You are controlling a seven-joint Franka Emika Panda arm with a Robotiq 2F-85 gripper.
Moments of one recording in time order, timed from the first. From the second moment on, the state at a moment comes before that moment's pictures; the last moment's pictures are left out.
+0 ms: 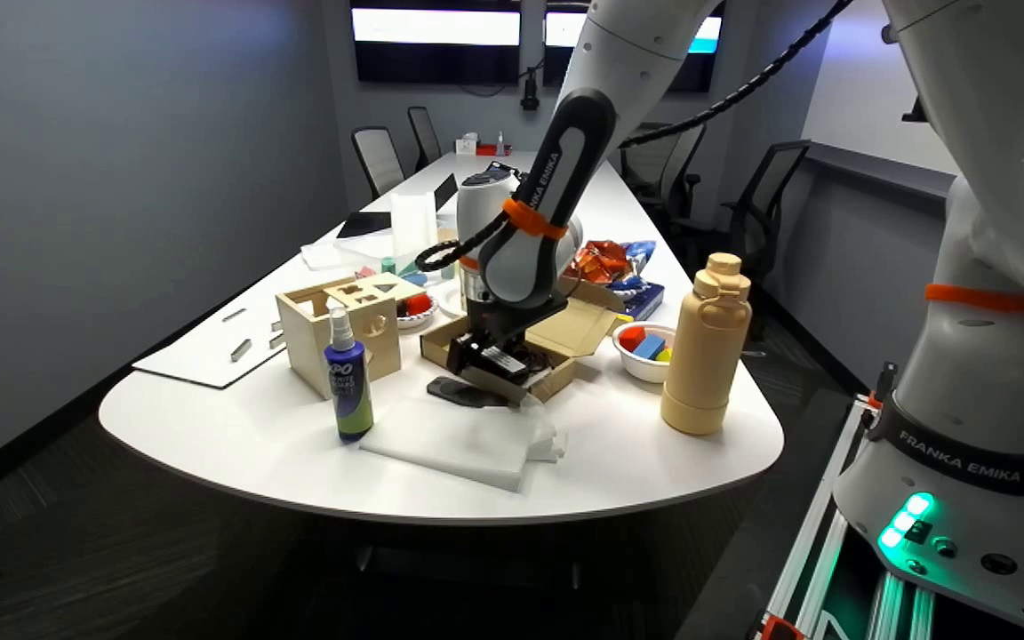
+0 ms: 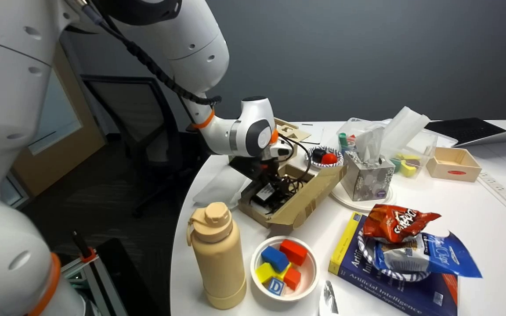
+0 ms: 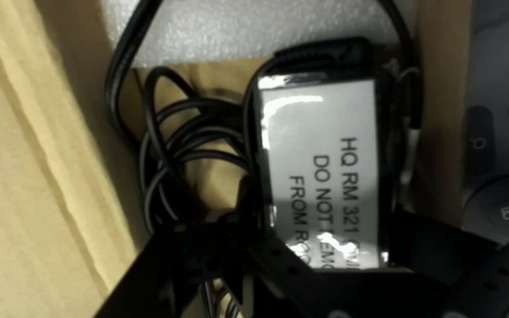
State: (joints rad) arm 0.32 0.58 -0.16 -2.14 -0.17 2.79 0.44
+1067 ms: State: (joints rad) arm 0.21 0.58 -0.07 -2.07 -0.06 2.69 0.37
